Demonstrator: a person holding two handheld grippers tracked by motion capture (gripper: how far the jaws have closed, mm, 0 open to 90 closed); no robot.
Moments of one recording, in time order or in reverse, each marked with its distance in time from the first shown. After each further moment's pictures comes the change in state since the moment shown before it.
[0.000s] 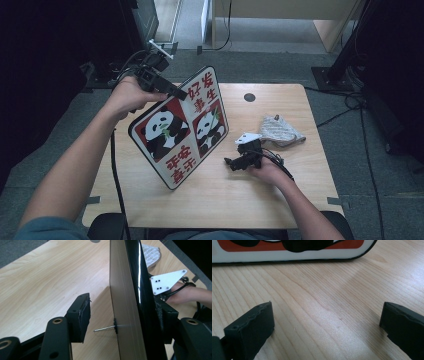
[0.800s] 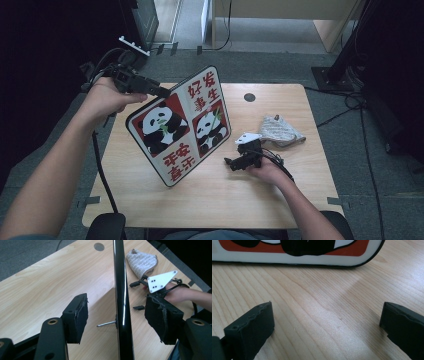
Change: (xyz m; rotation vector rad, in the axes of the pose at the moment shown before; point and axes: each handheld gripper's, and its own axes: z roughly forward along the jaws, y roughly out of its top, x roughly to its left) left arm -0.003 -0.029 -0.049 -0.093 0.019 -0.003; right arm 0.000 0.000 0.000 0.000 0.000 0.000
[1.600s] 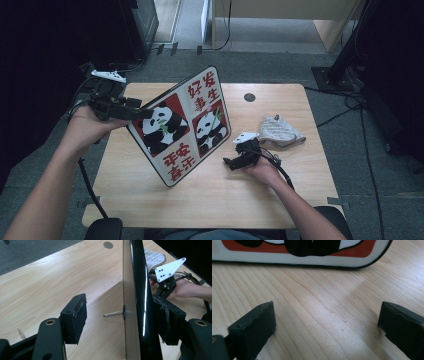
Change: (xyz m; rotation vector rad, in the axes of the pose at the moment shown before) left arm 0.002 -0.077 -0.013 -0.107 0.062 -0.016; right arm 0.003 0.006 0.001 0.033 0.010 -0.010
